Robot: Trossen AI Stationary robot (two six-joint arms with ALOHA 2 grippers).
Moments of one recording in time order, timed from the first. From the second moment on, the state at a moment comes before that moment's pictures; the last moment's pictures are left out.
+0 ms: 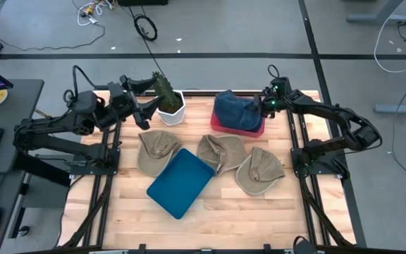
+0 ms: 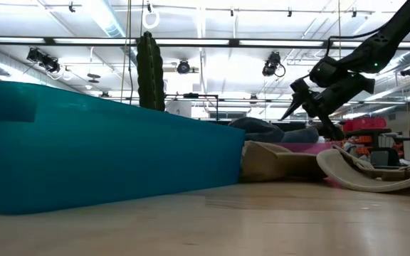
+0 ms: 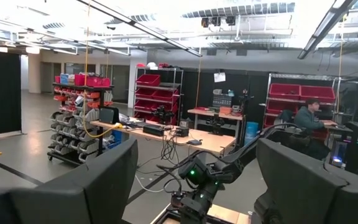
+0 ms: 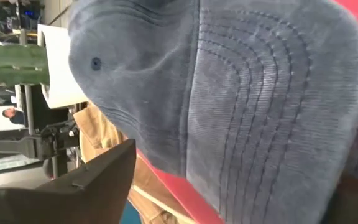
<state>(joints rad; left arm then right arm) 0.05 0.90 1.04 0.16 -0.42 0.00 -1.00 1.30 0.62 -0.12 -0.65 0.81</state>
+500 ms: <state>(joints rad) 0.05 0.90 1.04 0.16 -0.42 0.00 -1.00 1.16 0.62 -0.41 -0.50 0.78</state>
